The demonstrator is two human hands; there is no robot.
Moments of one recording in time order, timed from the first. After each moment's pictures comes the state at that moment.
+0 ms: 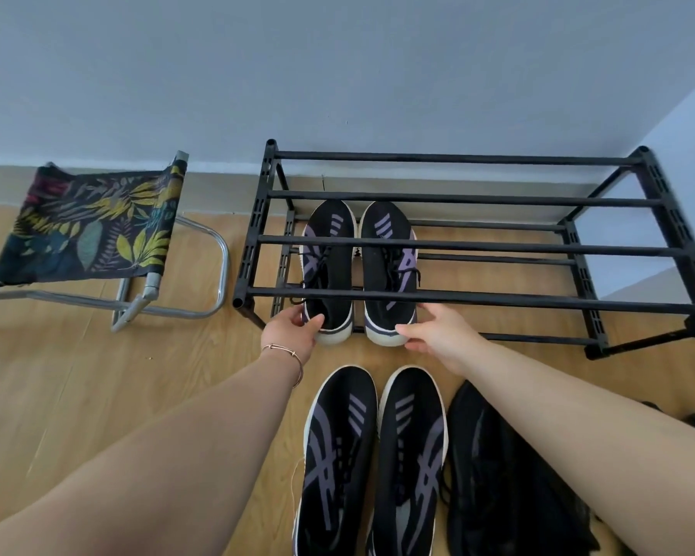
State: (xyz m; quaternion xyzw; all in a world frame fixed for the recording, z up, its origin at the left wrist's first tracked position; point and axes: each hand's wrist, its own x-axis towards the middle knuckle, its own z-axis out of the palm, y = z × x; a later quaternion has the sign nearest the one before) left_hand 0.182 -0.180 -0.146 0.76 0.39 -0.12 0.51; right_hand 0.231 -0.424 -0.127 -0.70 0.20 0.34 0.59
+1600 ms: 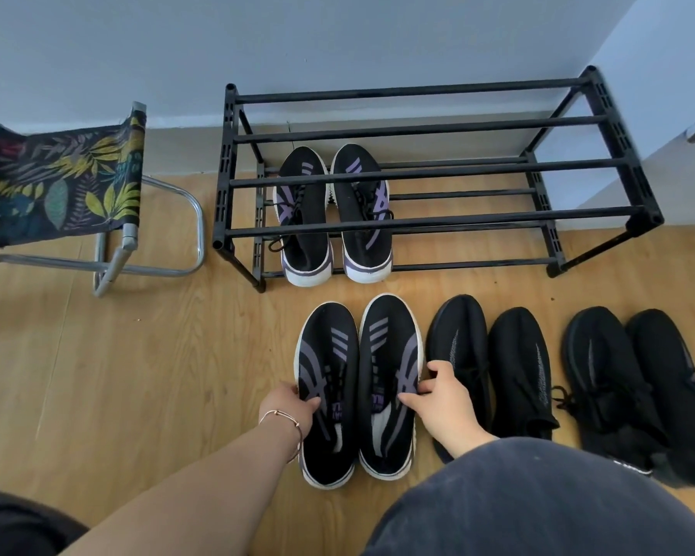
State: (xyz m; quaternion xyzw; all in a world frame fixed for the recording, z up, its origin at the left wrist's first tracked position) left_hand 0.011 -0.215 -0.150 0.78 0.39 -0.36 0.33; right_hand 0.022 -0.453 -0.141 -0.83 0.25 0.32 0.39
